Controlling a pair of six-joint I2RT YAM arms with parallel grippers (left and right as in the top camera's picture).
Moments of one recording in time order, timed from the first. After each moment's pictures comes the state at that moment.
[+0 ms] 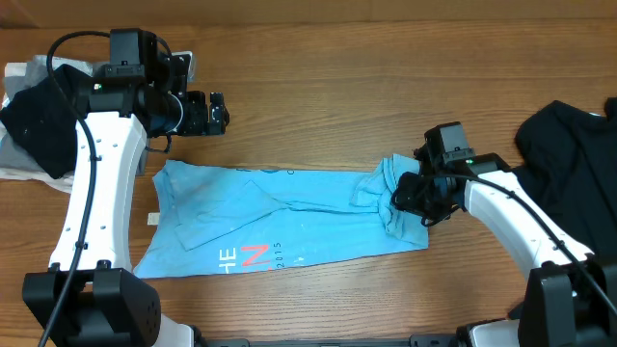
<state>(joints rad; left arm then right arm) 0.03 1.69 1.61 -1.07 0.26 -0.02 0.19 1.57 0.93 -0.76 -0.29 0.41</state>
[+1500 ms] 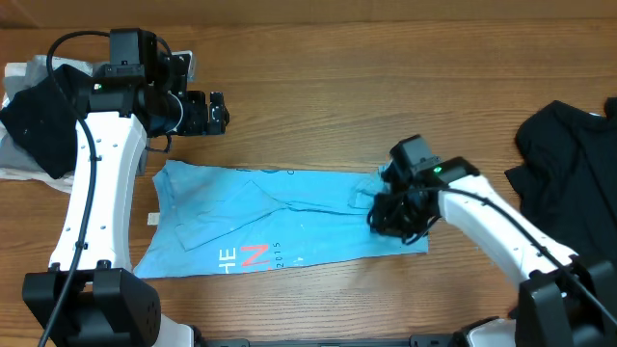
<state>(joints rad) 0.03 1.69 1.61 -1.07 0.26 -0.02 0.36 1.57 0.97 -0.92 -0.39 0.44</state>
